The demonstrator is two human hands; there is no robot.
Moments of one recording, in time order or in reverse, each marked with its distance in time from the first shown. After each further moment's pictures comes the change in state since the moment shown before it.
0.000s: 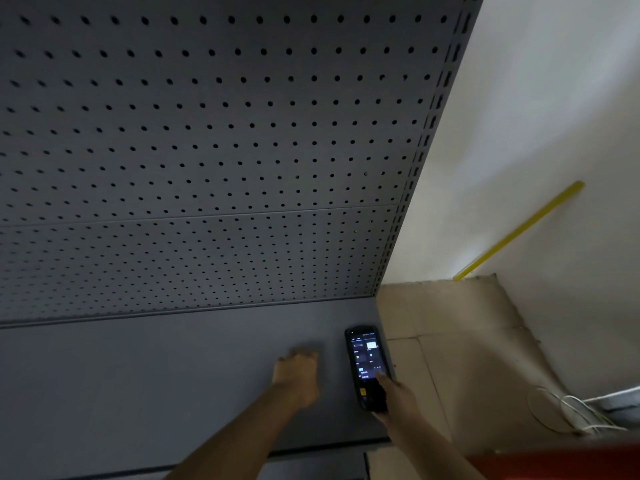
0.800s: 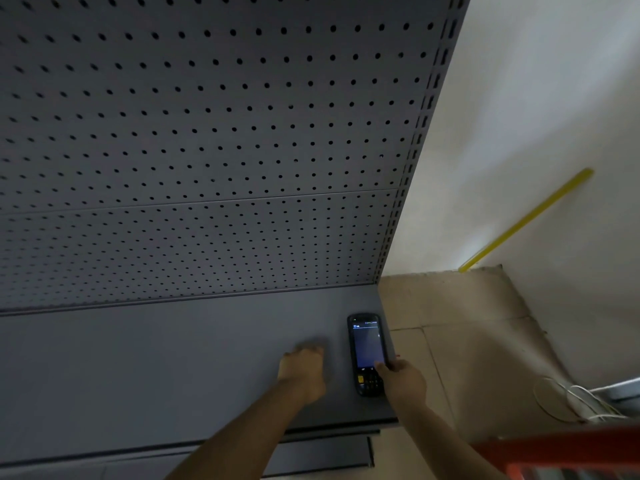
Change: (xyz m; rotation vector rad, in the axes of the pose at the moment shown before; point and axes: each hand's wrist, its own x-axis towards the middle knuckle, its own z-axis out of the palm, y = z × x) left_hand -0.012 0.009 0.016 -0.049 0.009 -0.004; right_hand 0.000 -0.002 -0.011 -0.833 0.211 -0.329
